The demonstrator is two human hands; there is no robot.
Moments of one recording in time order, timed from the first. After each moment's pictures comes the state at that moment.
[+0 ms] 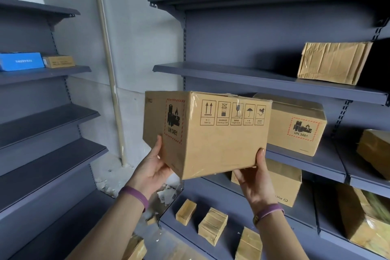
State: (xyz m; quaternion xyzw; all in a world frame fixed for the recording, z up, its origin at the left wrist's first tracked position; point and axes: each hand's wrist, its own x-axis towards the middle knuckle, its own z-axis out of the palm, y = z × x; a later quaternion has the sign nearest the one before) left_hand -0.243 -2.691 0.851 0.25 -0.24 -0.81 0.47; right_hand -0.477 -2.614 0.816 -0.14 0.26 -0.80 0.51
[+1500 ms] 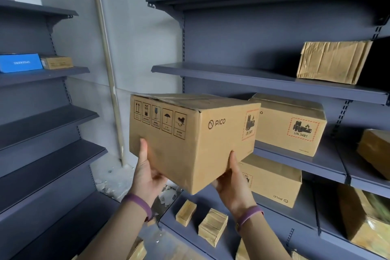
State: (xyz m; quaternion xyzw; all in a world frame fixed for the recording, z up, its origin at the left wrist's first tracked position) left_hand -0.252 -2.691 0.835 0.22 -0.21 -0.75 0.58; right_hand -0.438 -2.628 0.807 -0.17 0.30 -0.74 0.57
